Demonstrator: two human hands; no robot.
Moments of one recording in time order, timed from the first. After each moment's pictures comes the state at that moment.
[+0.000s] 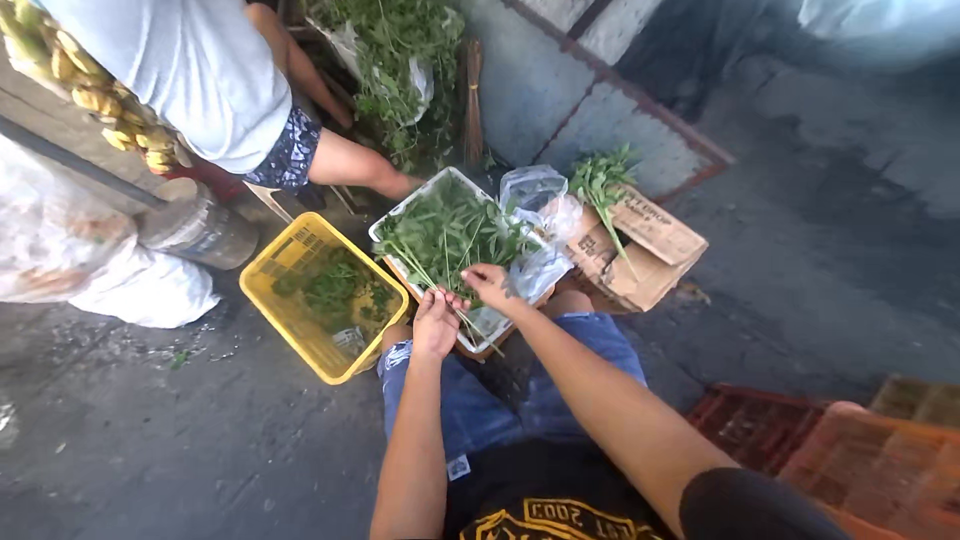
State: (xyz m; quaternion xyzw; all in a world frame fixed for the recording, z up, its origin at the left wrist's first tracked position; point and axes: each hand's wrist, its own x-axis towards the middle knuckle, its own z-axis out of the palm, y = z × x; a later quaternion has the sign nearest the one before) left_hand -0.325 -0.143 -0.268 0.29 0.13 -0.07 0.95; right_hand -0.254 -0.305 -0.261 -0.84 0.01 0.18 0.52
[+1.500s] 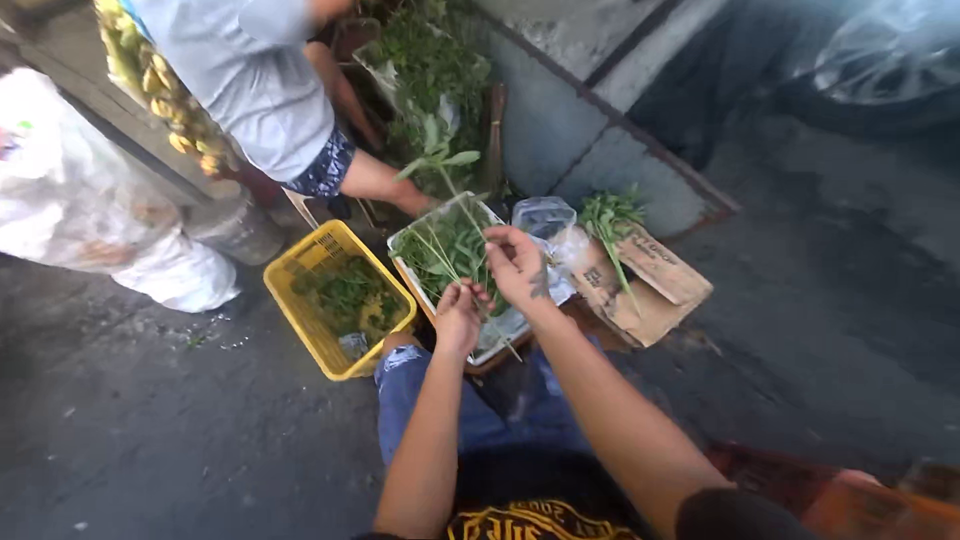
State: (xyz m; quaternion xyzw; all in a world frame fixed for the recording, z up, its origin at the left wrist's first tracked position) left_hand -0.330 -0.190 -0.189 0.36 0.13 -0.02 0.92; right_hand -0.277 -0.301 -0.115 -0.81 -0.05 -0.08 0.57
